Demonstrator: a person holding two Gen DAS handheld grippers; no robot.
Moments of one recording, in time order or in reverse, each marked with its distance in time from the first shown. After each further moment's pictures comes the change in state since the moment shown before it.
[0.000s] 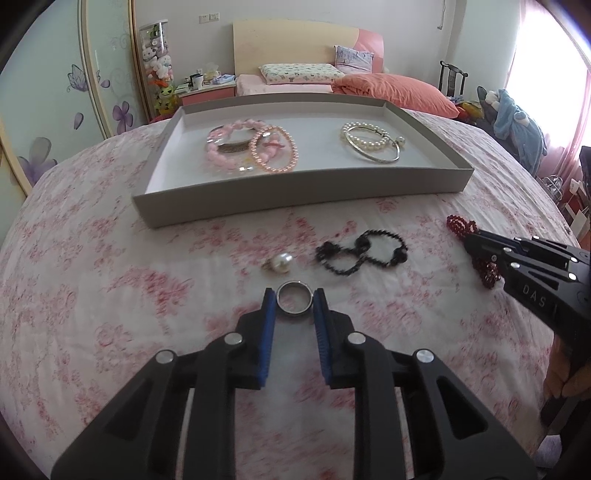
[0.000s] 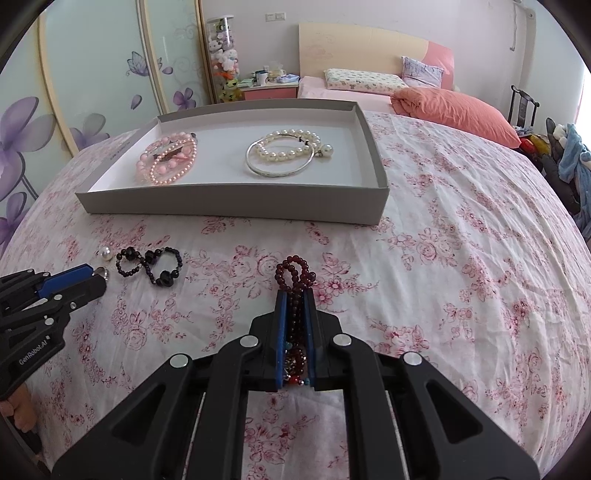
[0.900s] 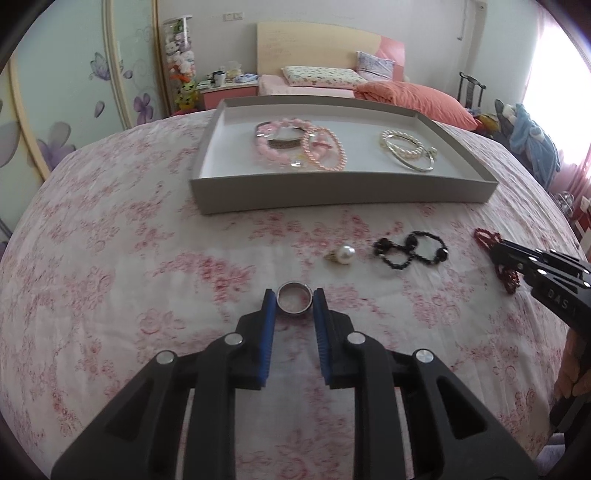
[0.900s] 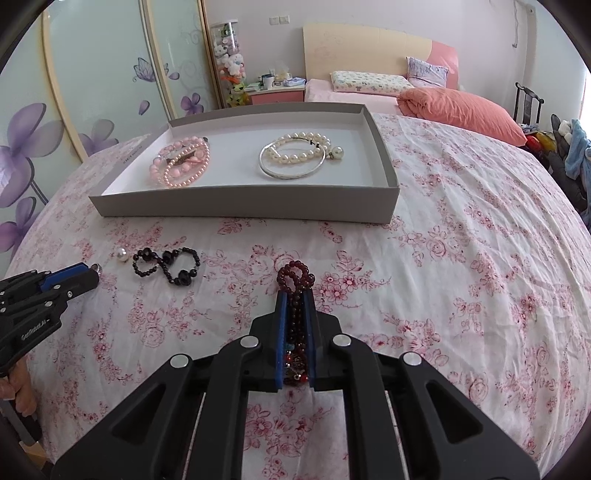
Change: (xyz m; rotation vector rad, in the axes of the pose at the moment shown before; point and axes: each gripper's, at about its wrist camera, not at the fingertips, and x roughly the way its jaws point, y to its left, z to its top) left arm -0.012 0.036 -0.010 -0.073 -0.012 0.043; right arm -0.009 0.003 -0.002 0.023 -0.024 0.048
